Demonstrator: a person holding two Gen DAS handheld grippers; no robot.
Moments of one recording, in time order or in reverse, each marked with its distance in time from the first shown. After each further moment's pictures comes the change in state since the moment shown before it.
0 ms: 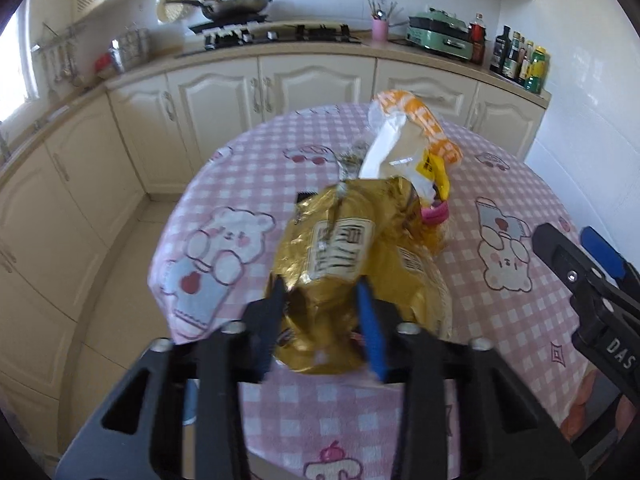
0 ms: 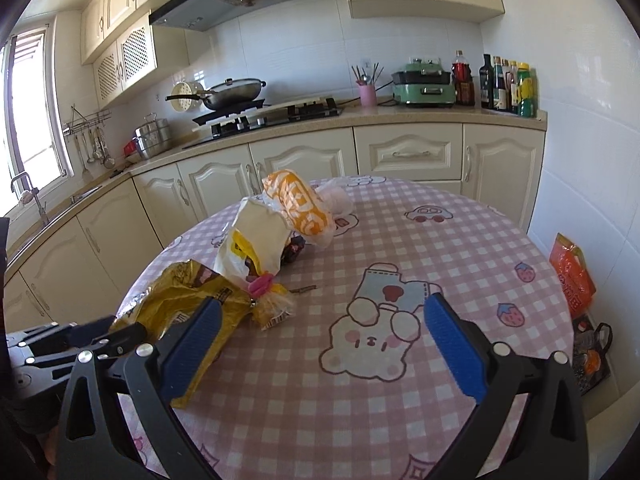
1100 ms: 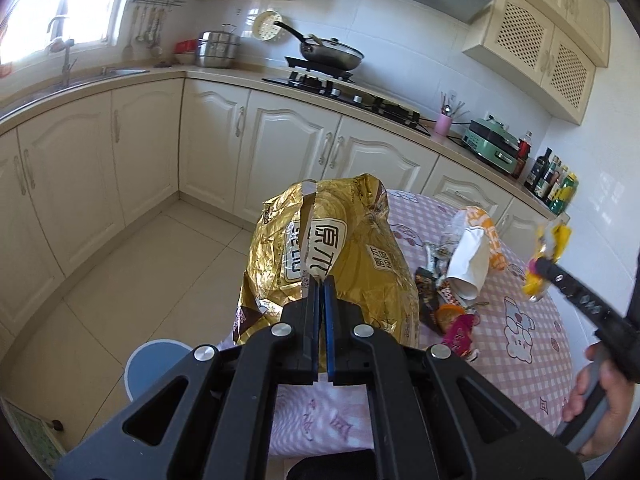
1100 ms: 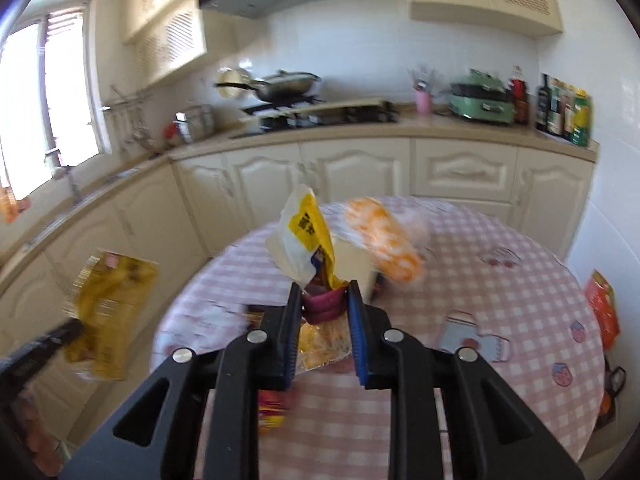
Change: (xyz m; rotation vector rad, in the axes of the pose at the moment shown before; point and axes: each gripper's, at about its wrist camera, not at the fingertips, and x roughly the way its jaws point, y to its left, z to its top) left arm -0.061 0.137 -0.022 -0.340 -0.232 0.023; right arm 0.009 0.077 0.046 -0.125 0.014 0.164
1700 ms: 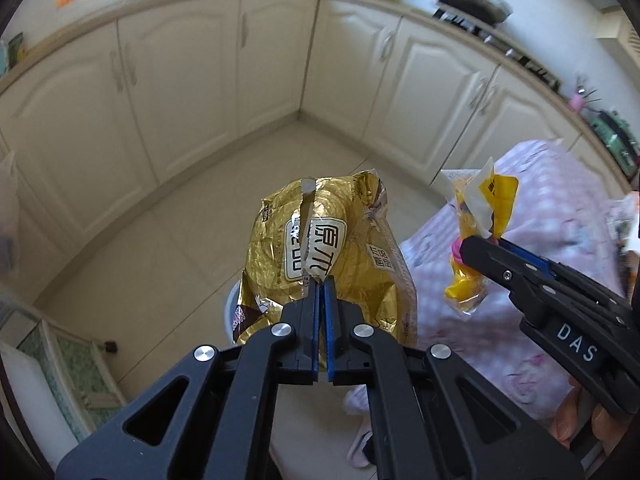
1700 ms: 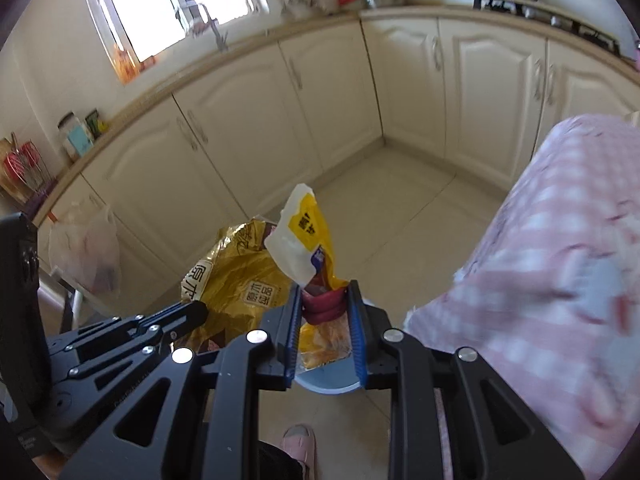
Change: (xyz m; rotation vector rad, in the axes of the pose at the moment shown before) left arm 0.069 0.175 -0.056 -0.193 0.269 0.364; right arm 0.173 0.271 -0.112 -0.261 0.457 0.492
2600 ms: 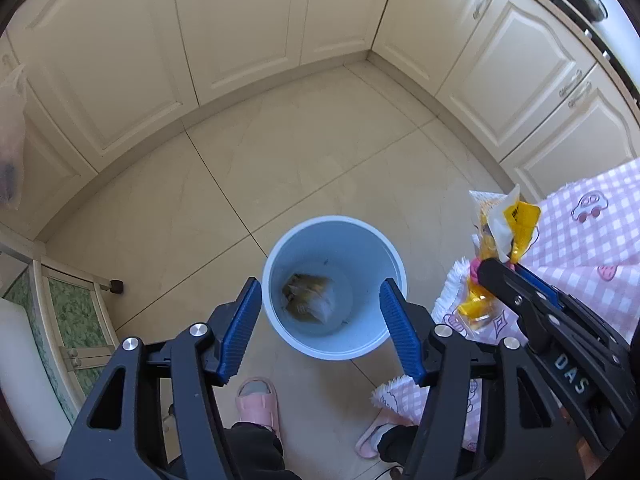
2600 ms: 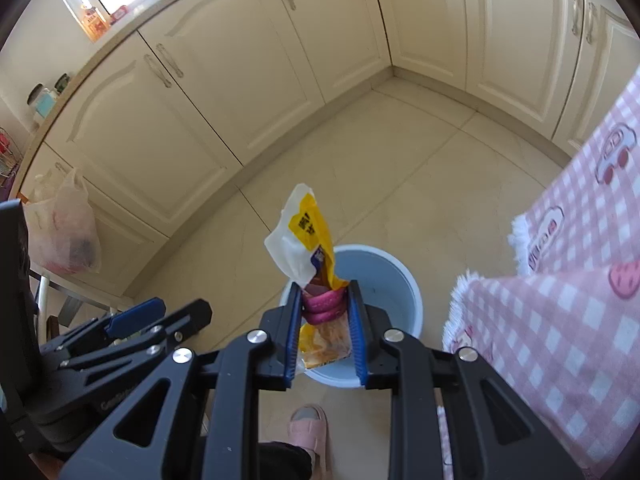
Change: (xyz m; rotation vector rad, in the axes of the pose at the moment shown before) left arm 0.104 0.089 -0.007 -0.175 0.167 0.099; right arm 0.157 0.022 -0.026 0.031 0.191 0.018
